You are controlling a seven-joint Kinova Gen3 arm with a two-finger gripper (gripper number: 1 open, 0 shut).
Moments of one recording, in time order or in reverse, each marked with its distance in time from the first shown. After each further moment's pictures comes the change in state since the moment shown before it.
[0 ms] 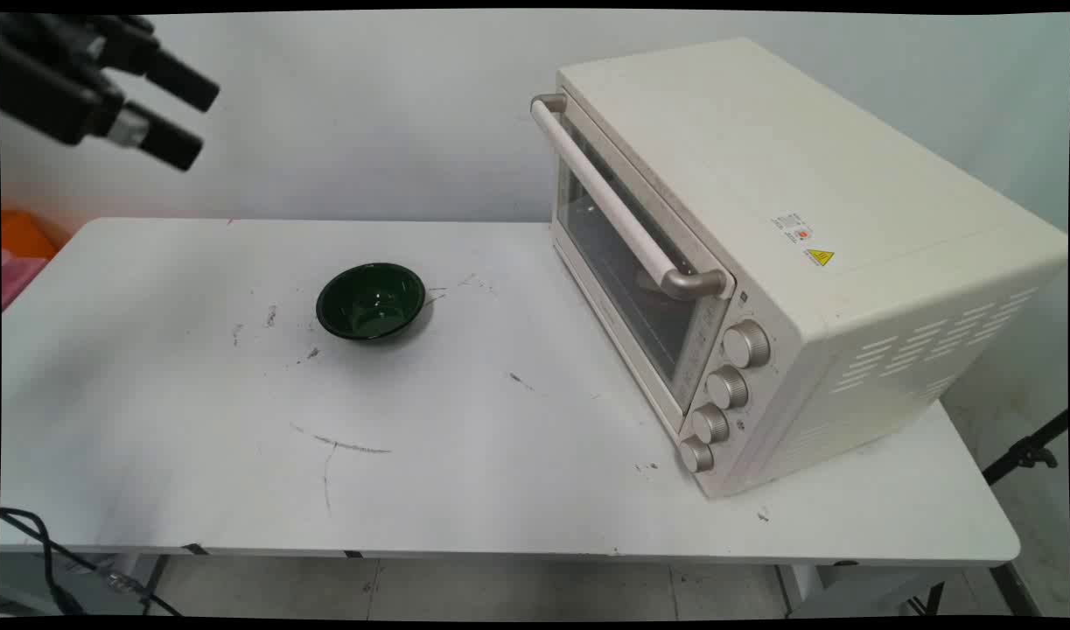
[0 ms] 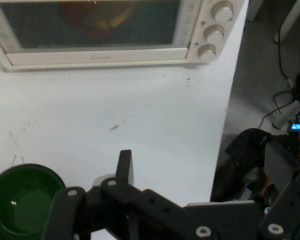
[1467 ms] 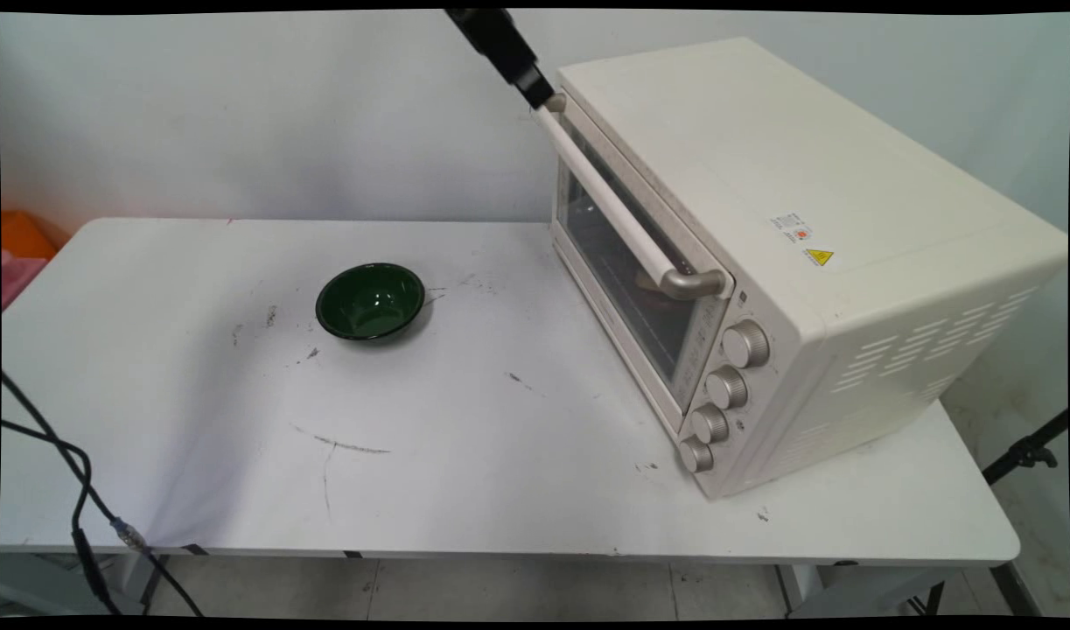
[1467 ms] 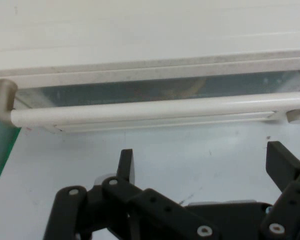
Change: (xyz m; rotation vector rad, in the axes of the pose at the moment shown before) arm 0.190 -0.059 0.184 0.095 -0.132 0.045
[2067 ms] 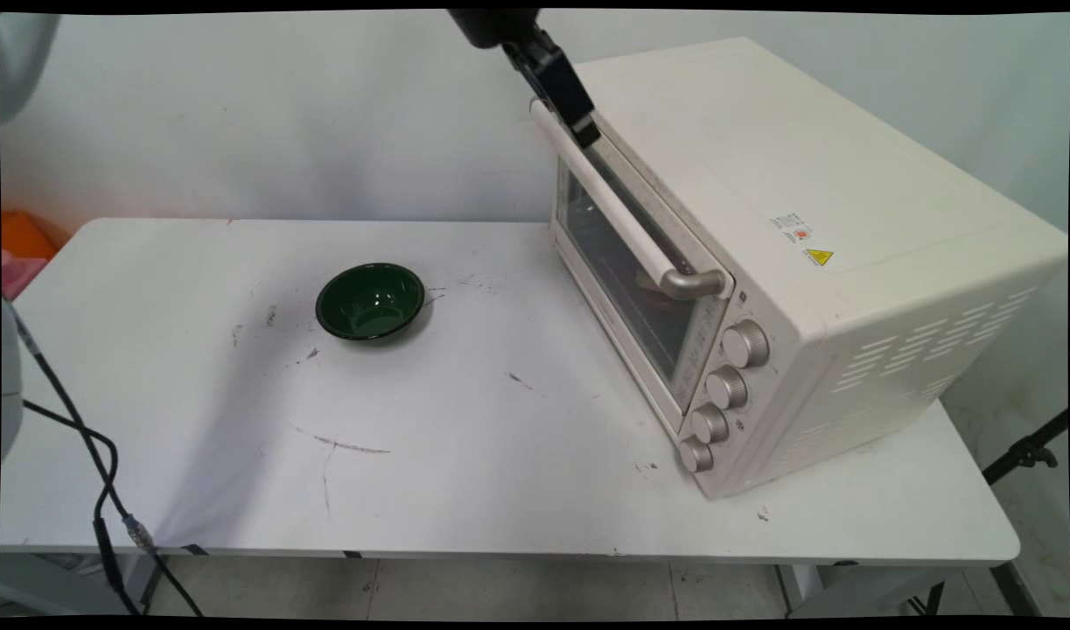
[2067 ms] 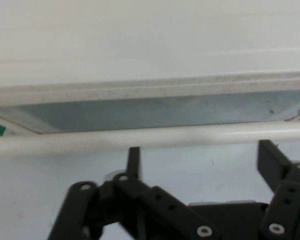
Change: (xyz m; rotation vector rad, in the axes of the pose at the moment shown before) arm 0.030 -0.007 0.065 -0.018 -0.062 -0.017
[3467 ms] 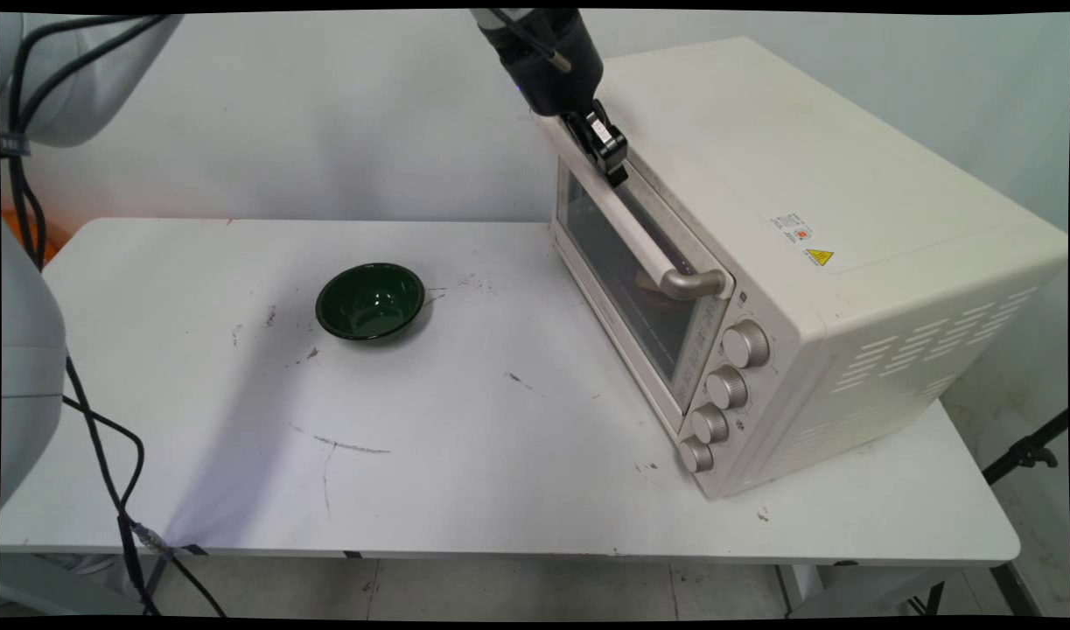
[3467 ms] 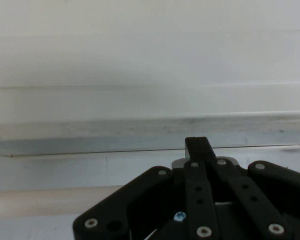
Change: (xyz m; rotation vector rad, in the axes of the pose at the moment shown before) arm 0.013 -0.006 0.082 -0.029 -0.019 -0.030
